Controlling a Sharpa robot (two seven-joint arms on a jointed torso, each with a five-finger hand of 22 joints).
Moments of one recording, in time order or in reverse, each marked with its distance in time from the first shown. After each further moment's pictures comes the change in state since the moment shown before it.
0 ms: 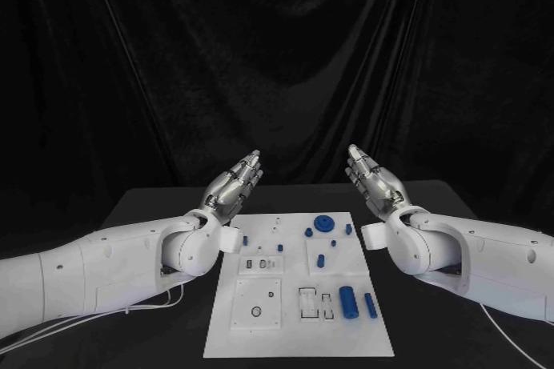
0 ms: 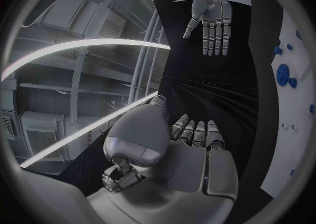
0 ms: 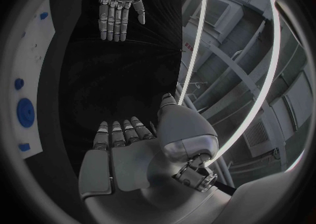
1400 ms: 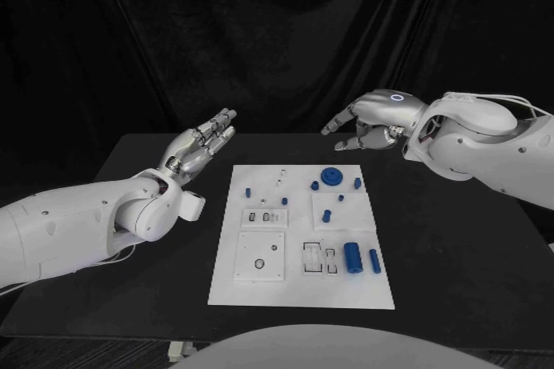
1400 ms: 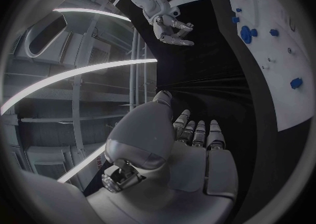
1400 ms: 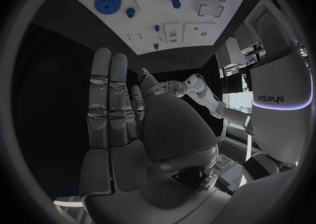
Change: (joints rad) left arm 0.009 -0.210 0.001 0.072 -0.327 -0.056 0.003; left_hand 0.158 -0.040 0.025 0.000 0.125 0.111 0.039 0.009 0.011 -0.002 0.041 0.000 0.000 0.000 0.015 0.000 0.000 0.031 -0.001 0.062 0.000 -0.001; right arm 0.262 -0.035 0.000 0.013 -1.644 0.133 -0.418; right_hand 0.495 -0.201 0.254 -0.136 -0.068 0.744 0.072 0.058 0.058 0.902 0.139 0.064 0.067 1.467 0.005 0.406 0.325 0.008 1.423 0.044 0.413 0.165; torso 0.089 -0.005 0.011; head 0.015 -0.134
